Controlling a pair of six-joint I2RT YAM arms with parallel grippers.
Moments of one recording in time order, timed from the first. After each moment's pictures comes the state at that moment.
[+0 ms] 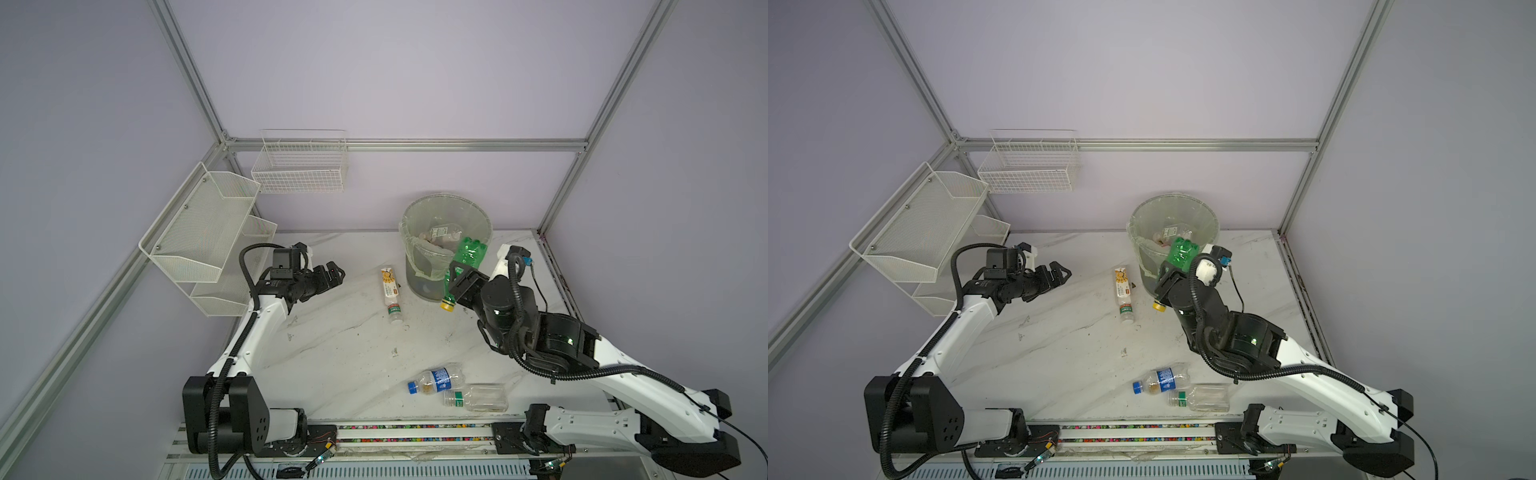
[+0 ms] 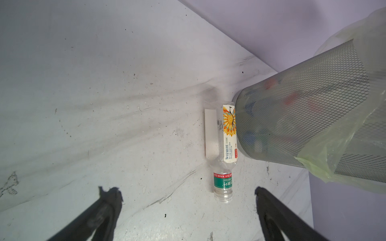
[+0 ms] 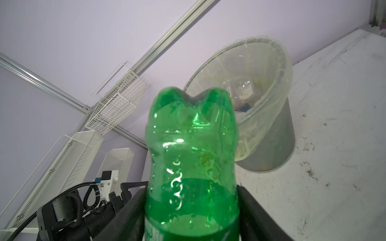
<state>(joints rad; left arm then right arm) 0.00 1.34 1.10 -0.54 0.35 -0.46 1.05 1.15 1.42 -0.61 0.79 0.94</state>
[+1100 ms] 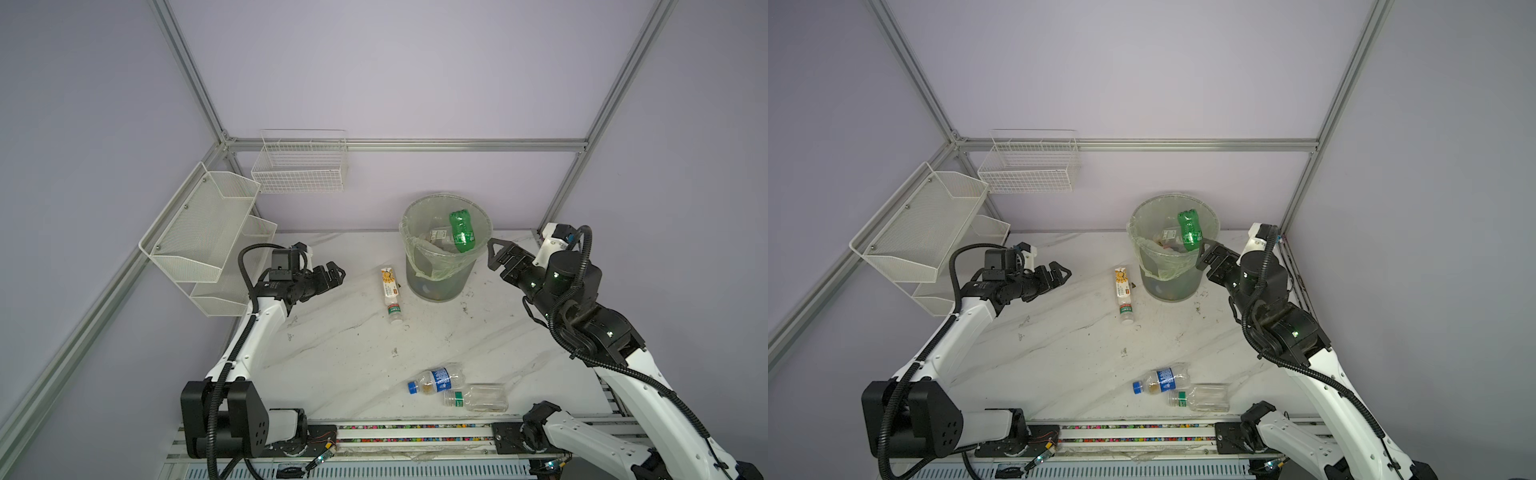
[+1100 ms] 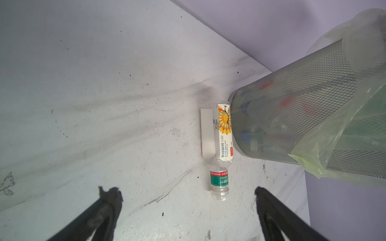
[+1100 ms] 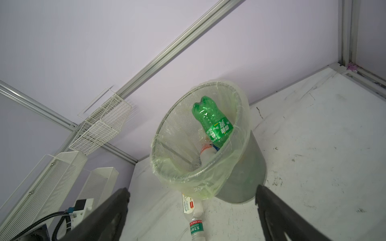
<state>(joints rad) 0.00 1.32 1.09 -0.54 0.36 -0.46 0.54 0.94 1.25 -0.56 0.31 0.74</state>
